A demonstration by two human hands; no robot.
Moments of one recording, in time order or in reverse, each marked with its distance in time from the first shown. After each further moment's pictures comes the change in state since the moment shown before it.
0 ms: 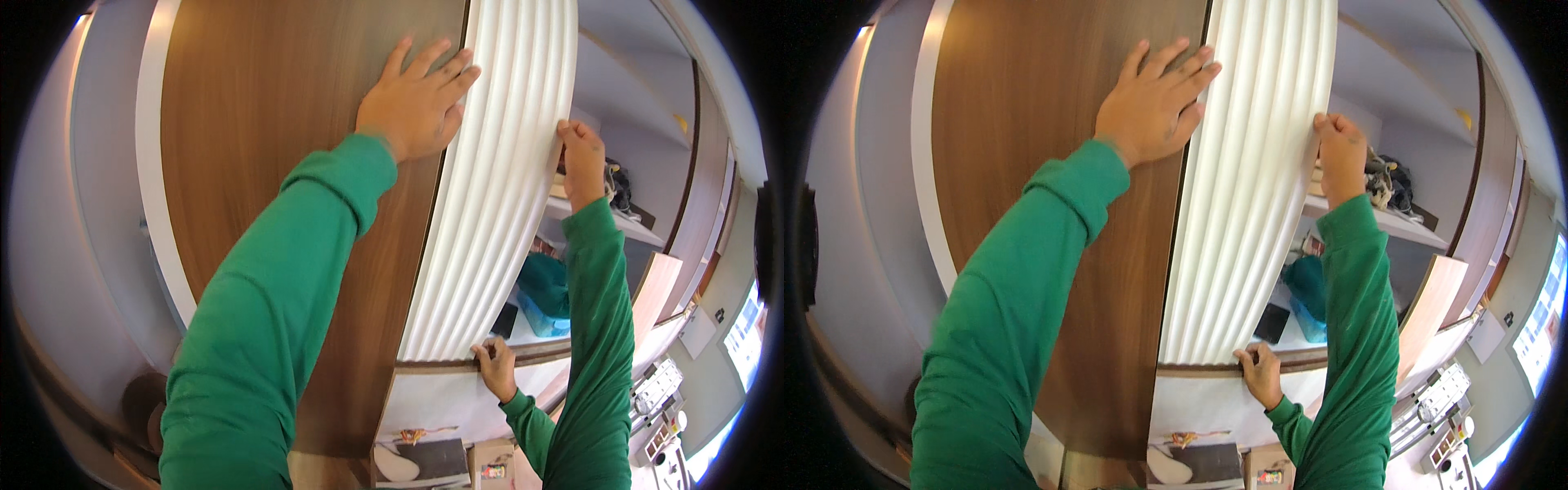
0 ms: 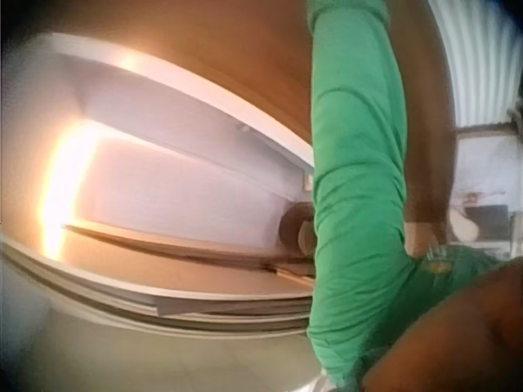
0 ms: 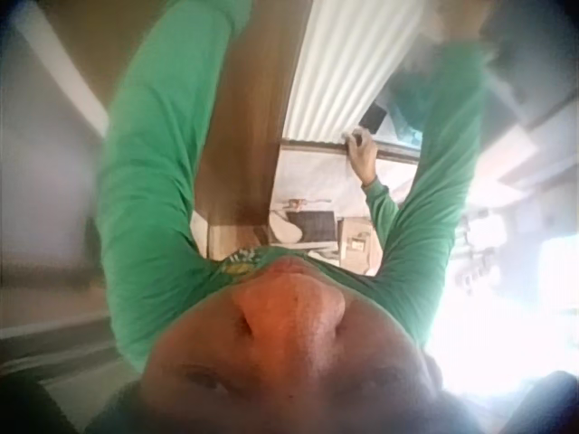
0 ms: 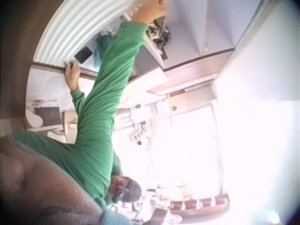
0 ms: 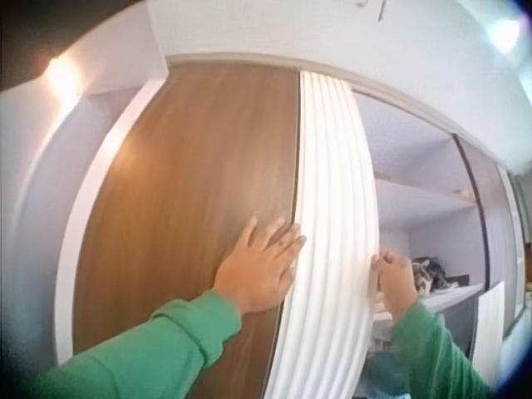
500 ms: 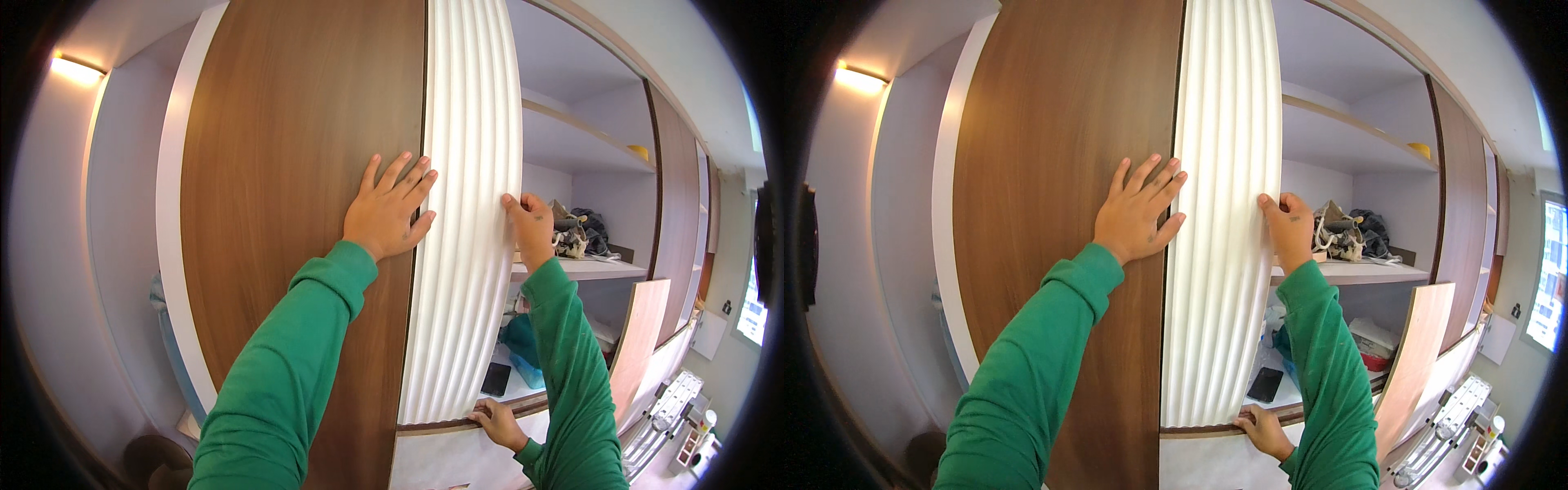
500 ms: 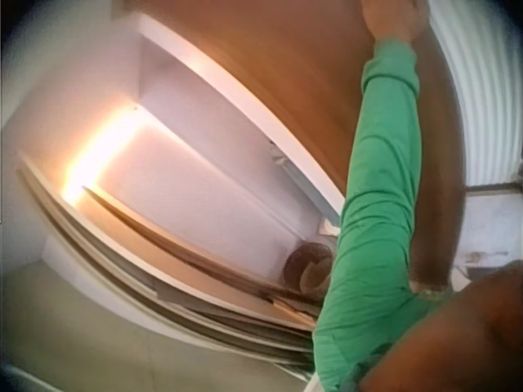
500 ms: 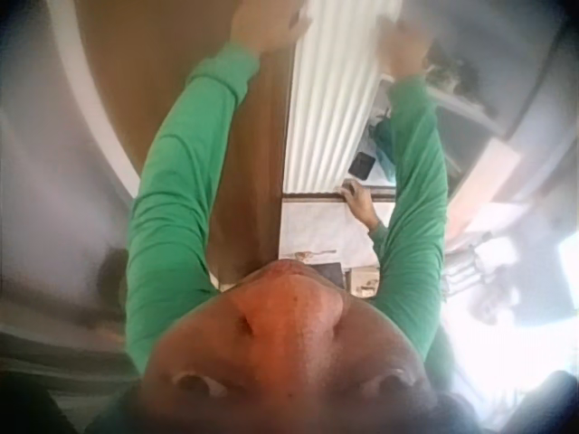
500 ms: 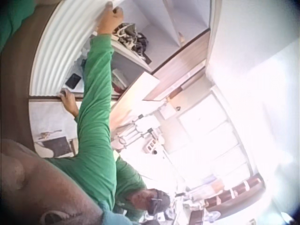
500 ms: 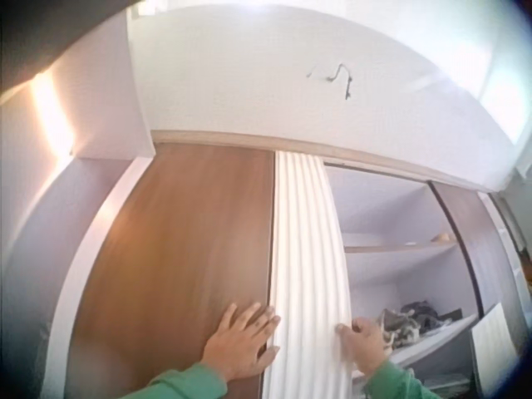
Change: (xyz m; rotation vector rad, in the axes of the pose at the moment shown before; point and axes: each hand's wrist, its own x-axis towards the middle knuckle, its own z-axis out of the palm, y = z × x) left_hand 0.008 0.010 -0.010 -0.066 -0.065 -0.031; right_hand -0.013 -0.011 0.009 -0.033 0.060 -0.065
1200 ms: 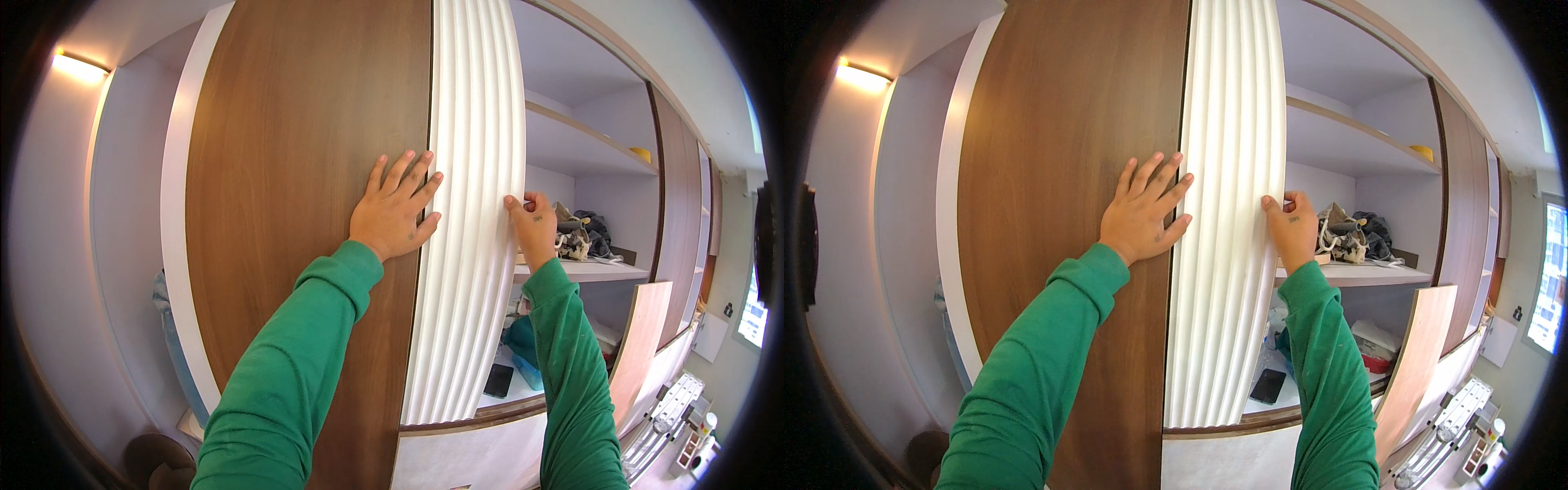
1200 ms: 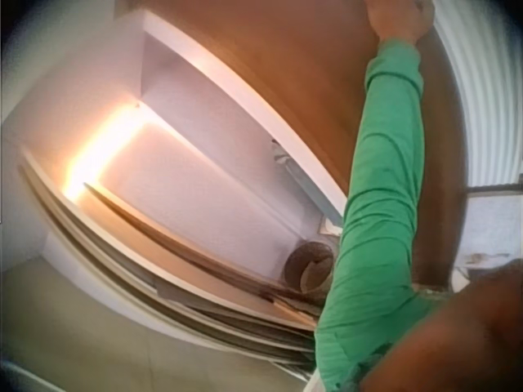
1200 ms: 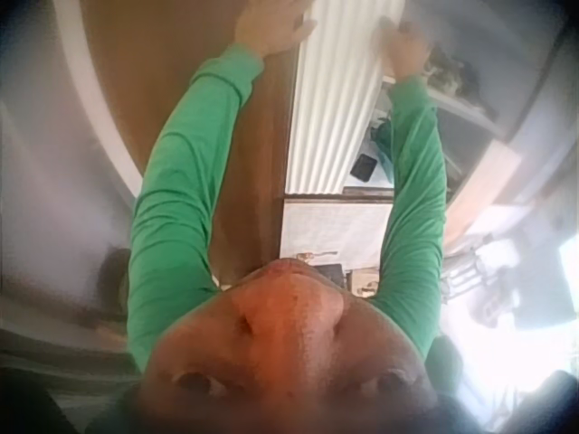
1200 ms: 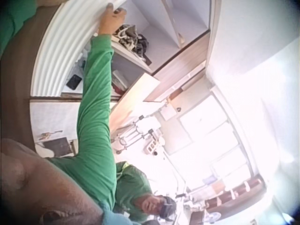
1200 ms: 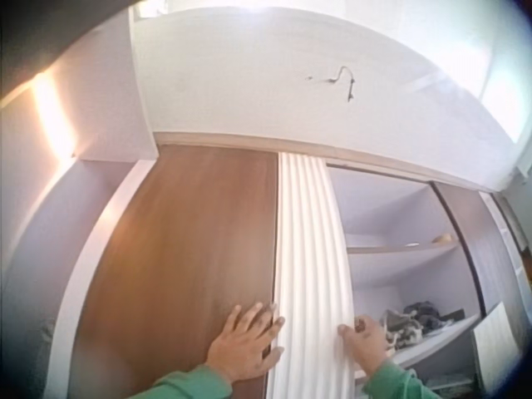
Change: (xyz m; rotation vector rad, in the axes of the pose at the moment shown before) left_hand 0.000 0.001 0.001 -0.009 0.032 -0.003; right_hand -0.009 -0.014 0.004 -0.323 0.150 -0.112
